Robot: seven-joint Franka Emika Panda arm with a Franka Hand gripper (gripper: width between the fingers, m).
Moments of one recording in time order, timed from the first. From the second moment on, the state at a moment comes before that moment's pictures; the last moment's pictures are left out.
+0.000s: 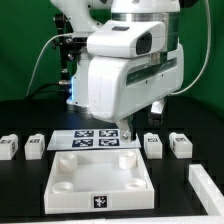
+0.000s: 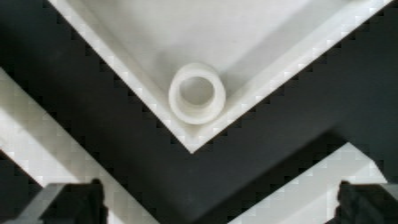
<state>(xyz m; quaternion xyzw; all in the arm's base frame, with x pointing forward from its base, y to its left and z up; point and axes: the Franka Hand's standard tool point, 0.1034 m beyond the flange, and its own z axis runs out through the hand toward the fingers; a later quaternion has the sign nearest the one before) 0.566 0.056 0.113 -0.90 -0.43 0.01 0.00</state>
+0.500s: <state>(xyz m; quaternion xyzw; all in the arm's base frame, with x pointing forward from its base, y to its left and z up) 0.566 0.056 0.113 -0.90 -0.43 0.01 0.00</state>
